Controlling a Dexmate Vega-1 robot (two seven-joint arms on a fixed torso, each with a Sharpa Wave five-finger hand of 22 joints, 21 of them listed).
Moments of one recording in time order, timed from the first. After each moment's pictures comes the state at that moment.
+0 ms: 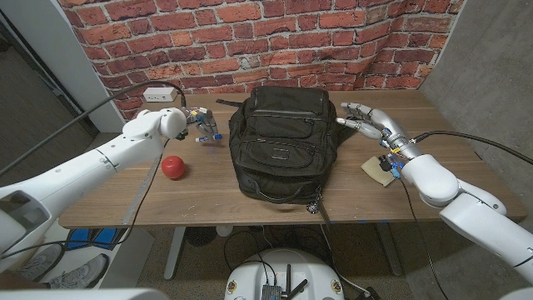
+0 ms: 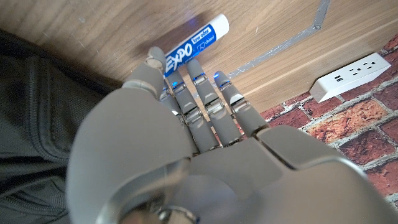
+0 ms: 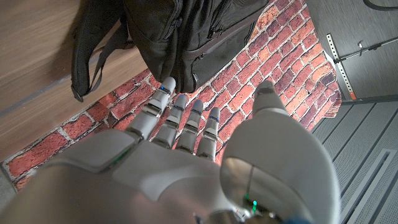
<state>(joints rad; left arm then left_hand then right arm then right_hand) 0.51 0.95 0.73 -1.72 0.57 0.37 -0.40 1.06 0.05 0.41 -0.19 0.19 1.07 -0.14 0.27 0.19 1.11 -0.20 0.18 0.19 1.02 -0.16 0.18 0.17 0.60 -0.06 0.19 0.17 -1.35 -0.87 -0.09 -2.12 0.15 -0.03 -0.23 0.71 0.05 0.24 -0.07 0.20 0.36 -0.12 0.19 0.18 0.37 -0.05 0.19 0.20 0.27 -0.04 0.22 0.36 0.48 0.00 0.19 0.17</state>
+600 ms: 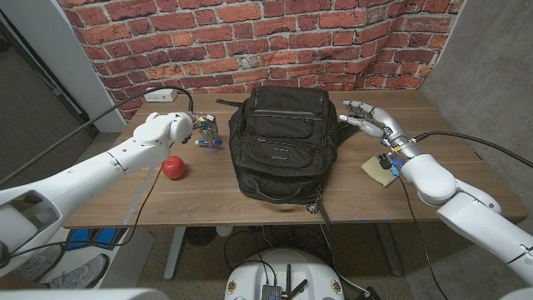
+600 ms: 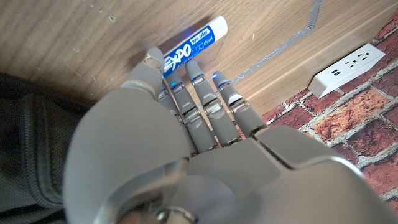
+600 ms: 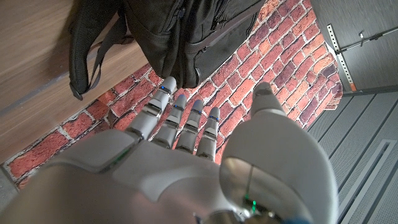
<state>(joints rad) 0.50 0.92 0.79 -1.69 0.70 0.37 -0.43 1.06 0.05 0.41 -0.19 0.19 1.08 -0.15 0.27 0.19 1.11 -0.20 0.19 0.19 1.01 -0.16 0.18 0.17 0.60 -0.06 0.19 0.17 -1.31 -0.85 -0.11 -2.05 0.17 0.04 -0.24 0.69 0.06 0.24 -0.07 0.20 0.37 -0.12 0.19 0.18 0.37 -0.05 0.19 0.20 0.27 -0.04 0.22 0.36 0.49 -0.01 0.20 0.17</state>
